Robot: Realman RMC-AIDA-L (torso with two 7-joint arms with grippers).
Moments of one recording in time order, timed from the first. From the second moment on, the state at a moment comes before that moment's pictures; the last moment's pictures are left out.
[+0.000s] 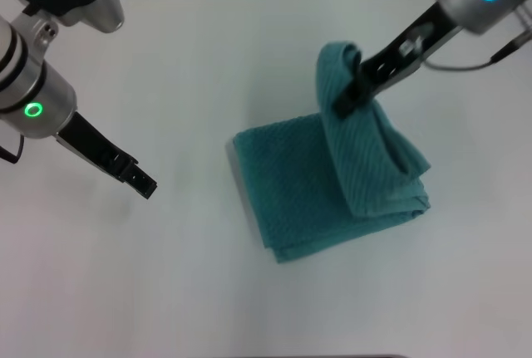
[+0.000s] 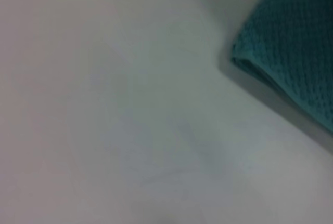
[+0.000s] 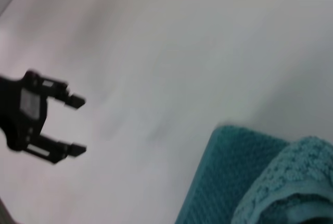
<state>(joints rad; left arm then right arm) -0.68 -2.04 1.35 1.17 2.67 1.54 -2.65 1.17 1.98 -0.68 -0.49 0.38 1.58 -0.76</state>
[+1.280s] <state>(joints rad) -0.67 -2.04 1.29 1.14 2.63 1.53 -2.62 1.04 1.96 -0.55 -0.51 0.45 1.52 -0.78</state>
